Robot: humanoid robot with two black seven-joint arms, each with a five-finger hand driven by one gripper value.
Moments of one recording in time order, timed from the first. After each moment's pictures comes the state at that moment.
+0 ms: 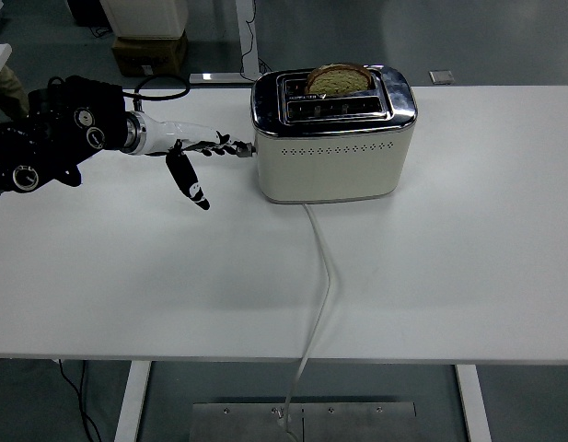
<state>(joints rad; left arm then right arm) -1.28 0.39 -0.08 -0.83 1.02 -0.48 0.00 -0.06 0.00 0.42 0.10 -0.35 0.06 0.09</state>
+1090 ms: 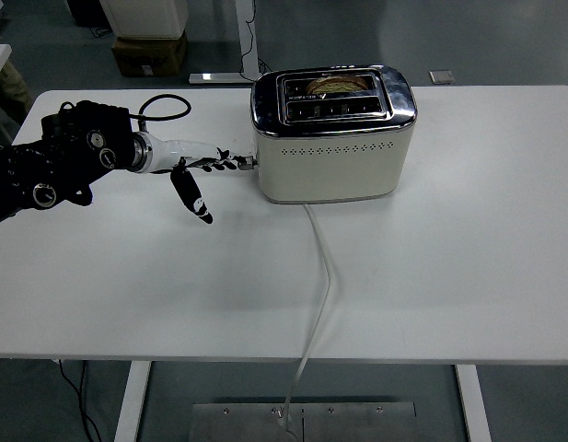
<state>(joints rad) -1.21 0.35 -0.08 -0.77 1.02 -0.45 -0.01 -0.06 0.00 0.42 0.10 -0.35 0.06 0.09</state>
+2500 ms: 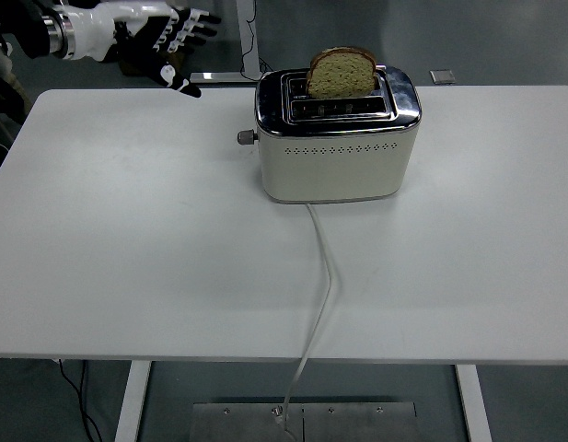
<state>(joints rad) -1.44 0.55 -0.18 -0.79 0.48 -0.53 -0.02 -0.06 0.00 0.42 0.10 -0.35 0.06 0.09</state>
